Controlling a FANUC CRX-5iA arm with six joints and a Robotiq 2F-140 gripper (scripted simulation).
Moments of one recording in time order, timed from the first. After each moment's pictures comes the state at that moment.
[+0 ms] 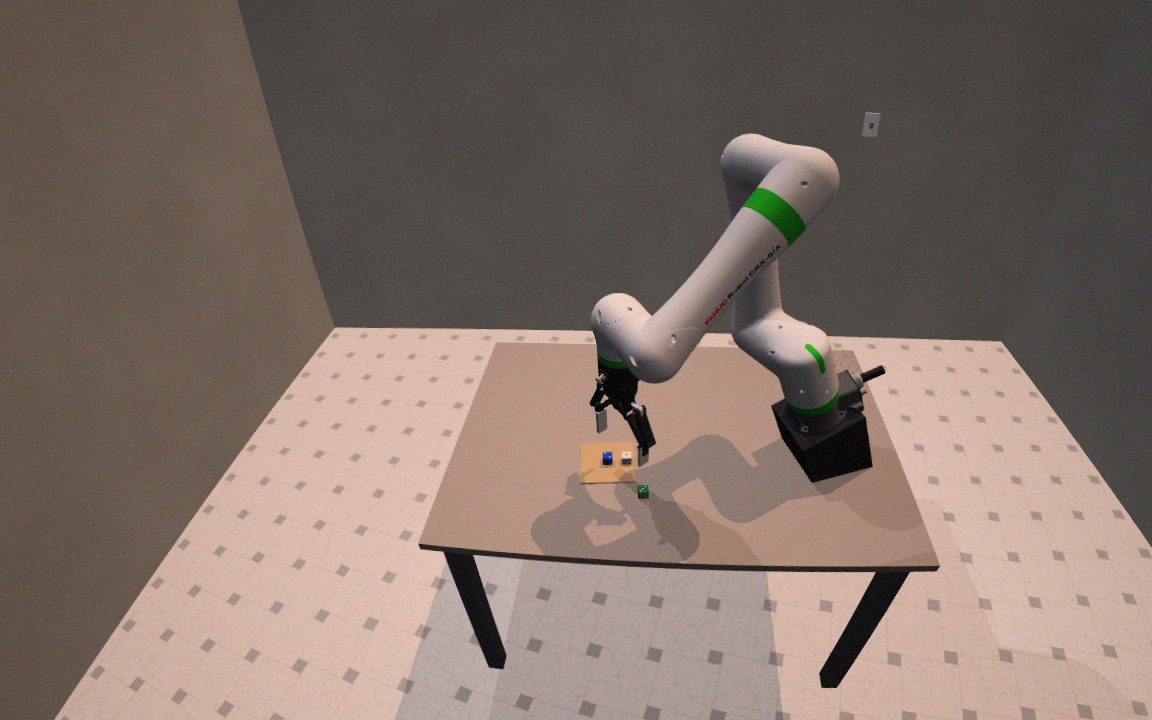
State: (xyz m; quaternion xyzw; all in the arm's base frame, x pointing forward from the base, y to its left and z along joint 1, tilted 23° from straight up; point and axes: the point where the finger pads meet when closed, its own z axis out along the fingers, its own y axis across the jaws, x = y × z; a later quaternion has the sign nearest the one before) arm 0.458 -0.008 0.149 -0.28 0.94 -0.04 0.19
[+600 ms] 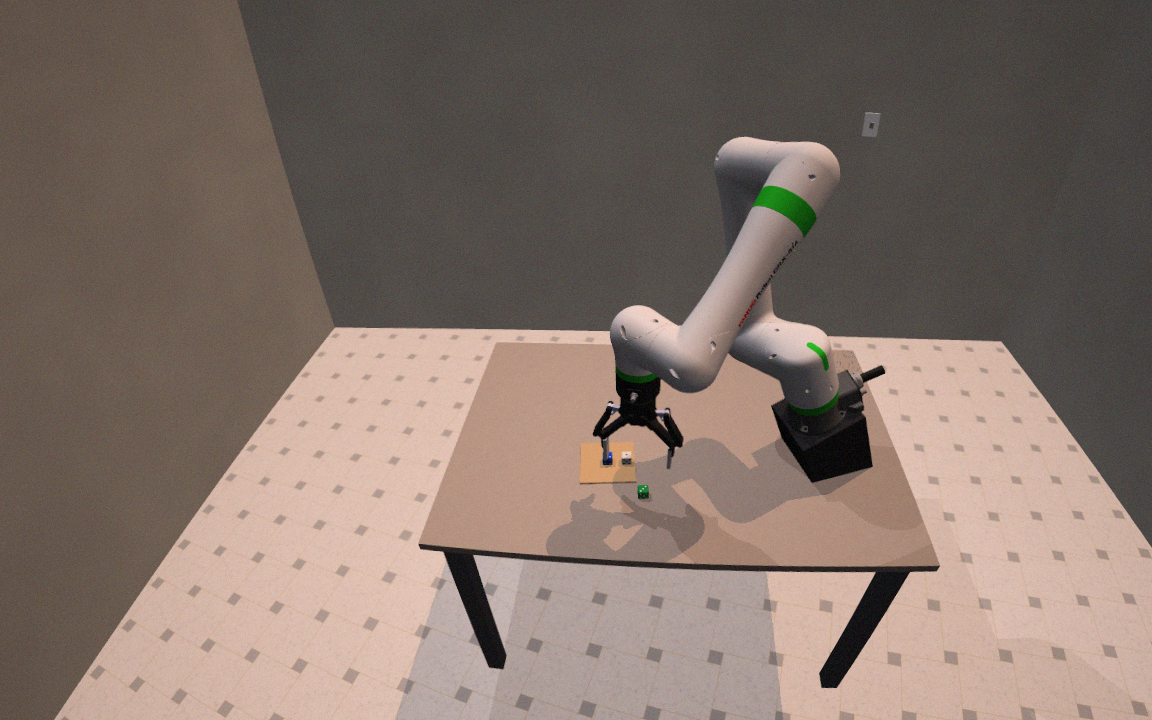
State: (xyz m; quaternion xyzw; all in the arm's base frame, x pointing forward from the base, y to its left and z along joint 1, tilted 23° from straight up) arm 0.432 0.039 0.136 -0.57 0.80 -0.10 0.17
